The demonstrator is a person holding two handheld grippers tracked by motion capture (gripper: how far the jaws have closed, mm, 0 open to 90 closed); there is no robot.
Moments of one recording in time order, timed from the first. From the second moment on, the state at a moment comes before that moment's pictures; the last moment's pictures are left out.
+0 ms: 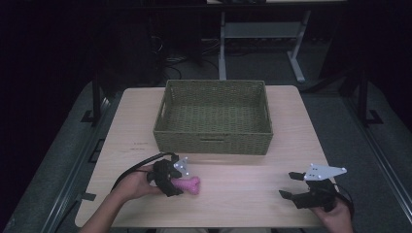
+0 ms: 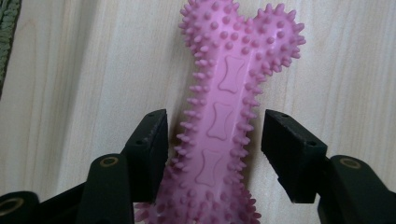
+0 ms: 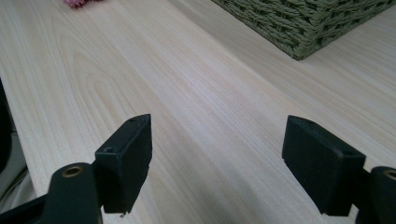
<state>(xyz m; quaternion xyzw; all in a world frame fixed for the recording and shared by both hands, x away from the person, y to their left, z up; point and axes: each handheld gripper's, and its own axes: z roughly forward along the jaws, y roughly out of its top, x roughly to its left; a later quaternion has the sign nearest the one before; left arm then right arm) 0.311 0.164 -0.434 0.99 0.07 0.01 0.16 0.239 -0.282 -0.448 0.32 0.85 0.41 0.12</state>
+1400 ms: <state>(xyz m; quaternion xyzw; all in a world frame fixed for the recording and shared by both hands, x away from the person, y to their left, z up) 0.314 0.164 -0.424 0.98 0.07 0.00 0.16 0.238 -0.284 -0.446 0.32 0.84 0.42 0.12</state>
